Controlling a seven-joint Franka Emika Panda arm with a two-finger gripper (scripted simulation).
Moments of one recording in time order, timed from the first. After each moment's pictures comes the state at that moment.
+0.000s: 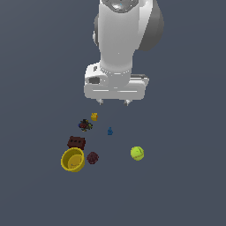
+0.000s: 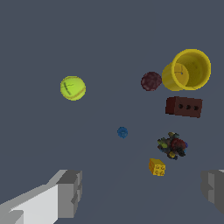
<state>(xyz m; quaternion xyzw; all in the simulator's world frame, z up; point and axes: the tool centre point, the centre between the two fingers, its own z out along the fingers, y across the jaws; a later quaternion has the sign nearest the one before) -0.001 0.004 0.285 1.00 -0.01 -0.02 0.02</state>
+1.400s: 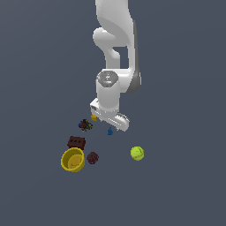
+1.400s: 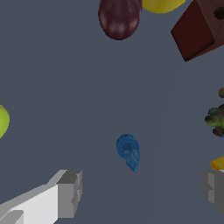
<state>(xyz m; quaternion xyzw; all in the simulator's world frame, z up) -0.025 -0.017 0.097 0.96 -0.28 0.00 0.00</state>
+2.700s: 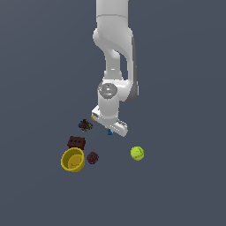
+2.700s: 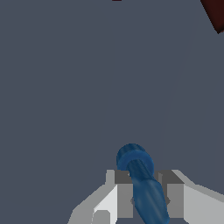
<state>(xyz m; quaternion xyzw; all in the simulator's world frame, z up) -0.027 -0.018 0.042 0.96 -0.29 0.00 0.00</state>
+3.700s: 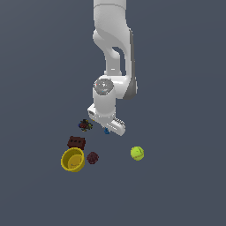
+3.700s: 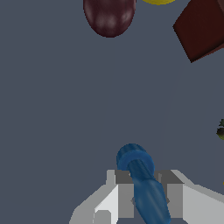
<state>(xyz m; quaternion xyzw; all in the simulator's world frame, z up) -0.018 -0.032 0.069 0.96 -0.29 0.00 0.00</state>
